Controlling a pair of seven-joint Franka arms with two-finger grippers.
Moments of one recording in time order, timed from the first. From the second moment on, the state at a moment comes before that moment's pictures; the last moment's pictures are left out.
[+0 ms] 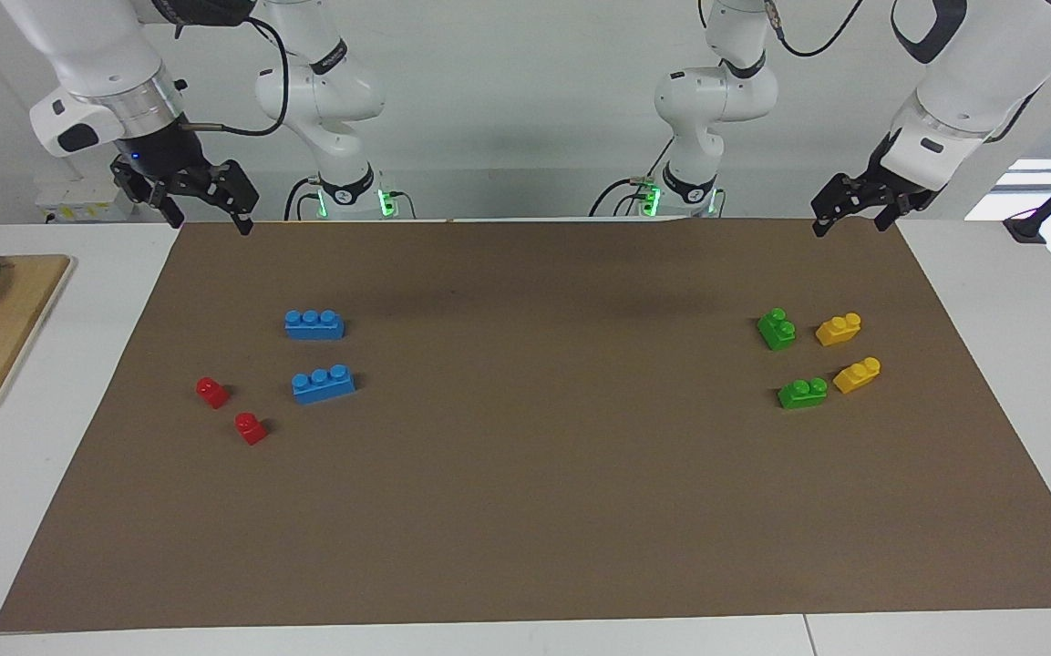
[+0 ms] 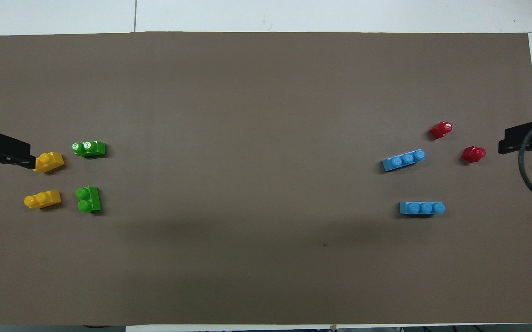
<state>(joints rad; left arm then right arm) -0.01 -0.03 -0.01 -1.58 -0.01 1.44 -0.05 0.02 -0.07 -0.05 -1.60 0.01 1.51 0.14</state>
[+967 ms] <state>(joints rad) -0.01 -0.04 -0.01 -1.59 -0.01 1.44 -0.05 0.02 -0.07 -0.05 -1.60 -0.01 1.50 0.14</state>
